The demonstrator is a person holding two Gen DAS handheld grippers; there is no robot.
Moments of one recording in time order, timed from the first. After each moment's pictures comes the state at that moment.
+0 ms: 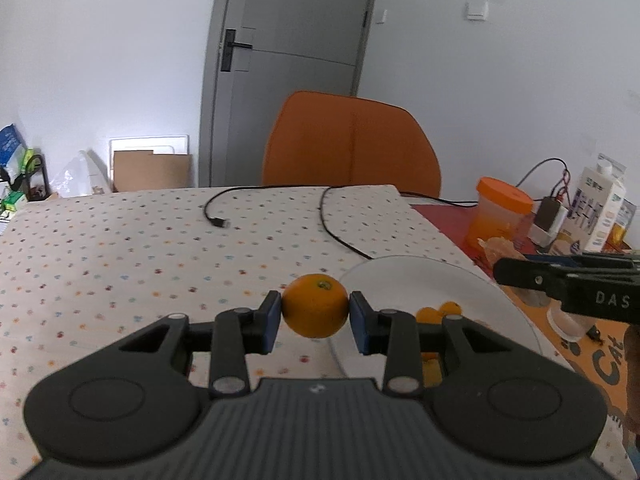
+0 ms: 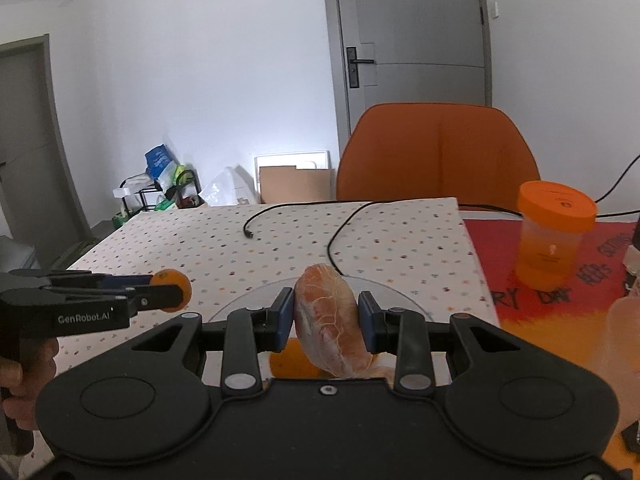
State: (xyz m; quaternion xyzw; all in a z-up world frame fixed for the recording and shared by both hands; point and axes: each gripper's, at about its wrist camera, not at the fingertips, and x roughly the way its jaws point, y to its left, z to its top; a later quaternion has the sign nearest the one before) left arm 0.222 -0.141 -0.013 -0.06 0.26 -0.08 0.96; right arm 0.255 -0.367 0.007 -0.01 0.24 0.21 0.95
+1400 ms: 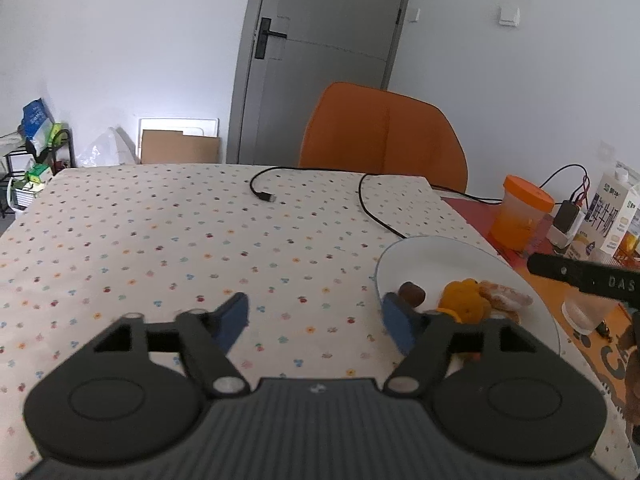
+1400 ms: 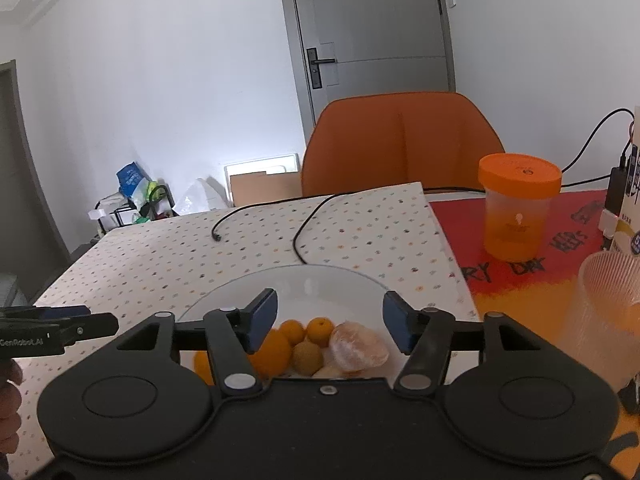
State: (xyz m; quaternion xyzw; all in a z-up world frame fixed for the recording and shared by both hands) left arm 0.191 -0.105 -0.021 -0.09 0.28 -0.04 0.96; right arm 0.253 -0.382 -0.009 0.03 0.24 0.17 0.95
